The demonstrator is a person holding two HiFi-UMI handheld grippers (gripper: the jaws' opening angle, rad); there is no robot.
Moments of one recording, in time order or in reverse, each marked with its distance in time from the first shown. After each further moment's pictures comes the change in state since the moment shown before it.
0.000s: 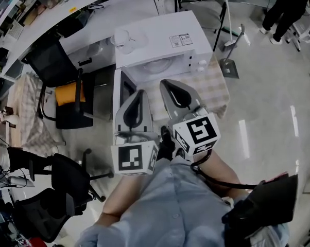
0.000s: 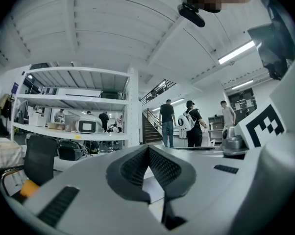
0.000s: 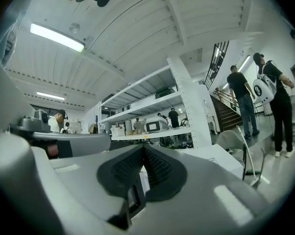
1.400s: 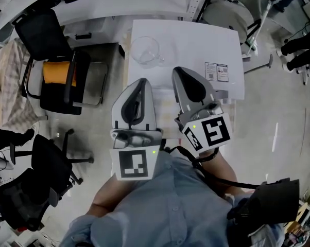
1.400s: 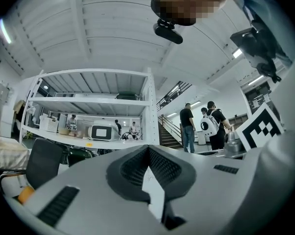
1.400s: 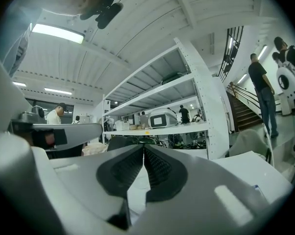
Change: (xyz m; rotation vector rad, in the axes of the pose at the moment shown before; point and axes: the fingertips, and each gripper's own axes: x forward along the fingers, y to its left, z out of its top) left arm 0.142 0.140 -0.014 0.001 -0.069 0.172; right arm 0.204 -0.061 -0.019 -0.054 0.063 0.153
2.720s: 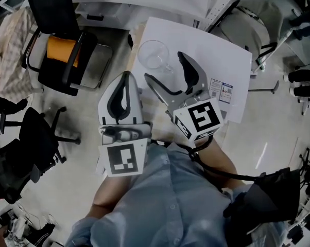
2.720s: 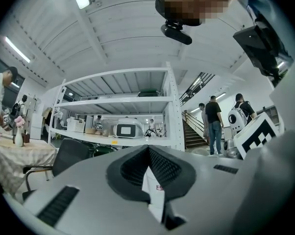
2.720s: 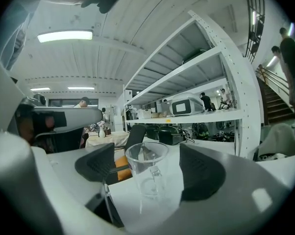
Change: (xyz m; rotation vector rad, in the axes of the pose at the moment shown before) left arm 0.016 0.050 -0.006 -0.014 0.025 0.296; right arm 0.072 0.013 -0.028 -0.039 0.140 0.305
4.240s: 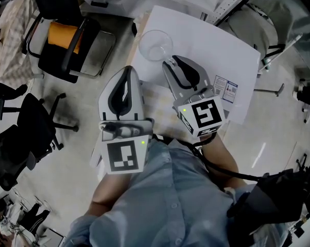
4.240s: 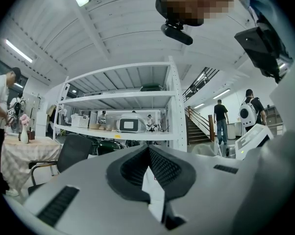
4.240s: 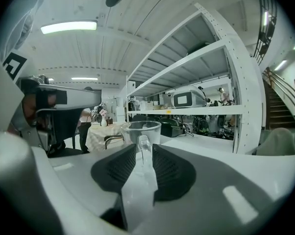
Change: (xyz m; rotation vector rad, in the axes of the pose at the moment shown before) left arm -0.001 -0.004 -0.020 -0.011 0.051 0.046; right arm -0.006 -0.016 -0.047 -0.050 0.103 0.007
